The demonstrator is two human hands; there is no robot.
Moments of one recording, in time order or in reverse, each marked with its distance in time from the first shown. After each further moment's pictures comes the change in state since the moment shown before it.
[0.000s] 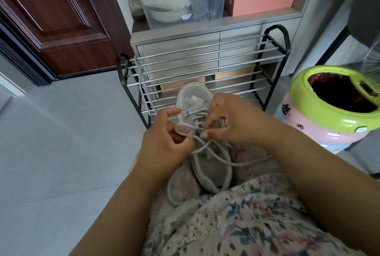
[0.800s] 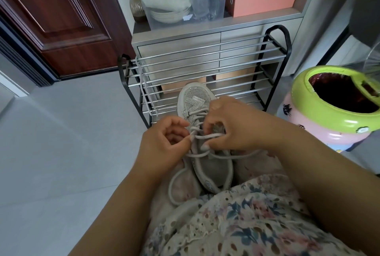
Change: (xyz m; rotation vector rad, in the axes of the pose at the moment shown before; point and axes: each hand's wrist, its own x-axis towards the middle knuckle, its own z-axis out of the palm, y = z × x) left_hand 0.002 -0.012 0.000 -0.209 -0.013 -0.025; right_hand -0.001 -0.009 -0.006 -0.157 -0.175 -0.064
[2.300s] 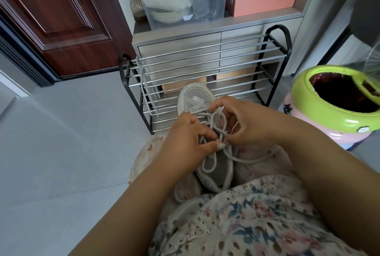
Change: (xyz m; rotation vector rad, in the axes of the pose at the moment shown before) left_hand 0.008 0.024 0.028 0.468 -0.222 0.082; right_hand -0.011 0.023 -0.001 0.348 -0.016 0.176
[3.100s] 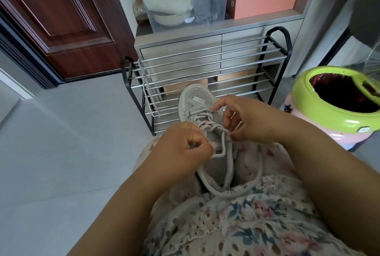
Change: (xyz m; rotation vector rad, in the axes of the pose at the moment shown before) left_hand -0.027 0.013 -0.027 -0.152 -0.076 0.050; right_hand -0.003 0.004 -0.001 0.082 0.027 0.044
